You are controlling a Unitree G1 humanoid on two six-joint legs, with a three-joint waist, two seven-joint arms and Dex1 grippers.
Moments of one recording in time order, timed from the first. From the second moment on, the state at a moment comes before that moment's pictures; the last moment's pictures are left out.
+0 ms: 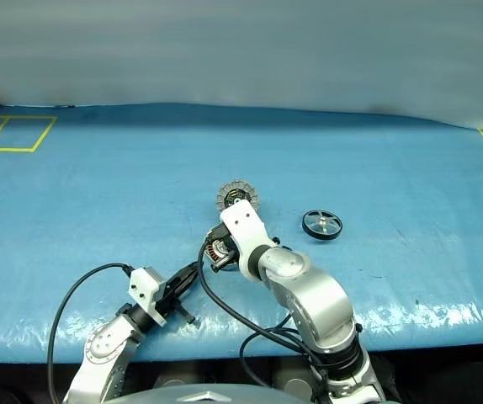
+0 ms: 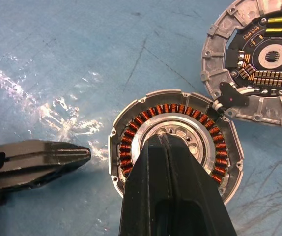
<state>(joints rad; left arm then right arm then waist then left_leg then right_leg) 0.31 0.24 -0.11 -0.08 -0.16 -0.25 -0.61 -0.33 -0.02 0.35 -0.67 0.13 1.45 0.20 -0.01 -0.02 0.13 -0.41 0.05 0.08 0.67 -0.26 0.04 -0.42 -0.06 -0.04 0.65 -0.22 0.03</state>
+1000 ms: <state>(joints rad) 0.29 0.24 -0.15 -0.04 -0.10 -0.29 -0.57 -0.36 -0.01 0.38 -0.49 0.15 1.41 0.17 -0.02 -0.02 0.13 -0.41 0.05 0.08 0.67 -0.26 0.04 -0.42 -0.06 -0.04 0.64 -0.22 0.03</state>
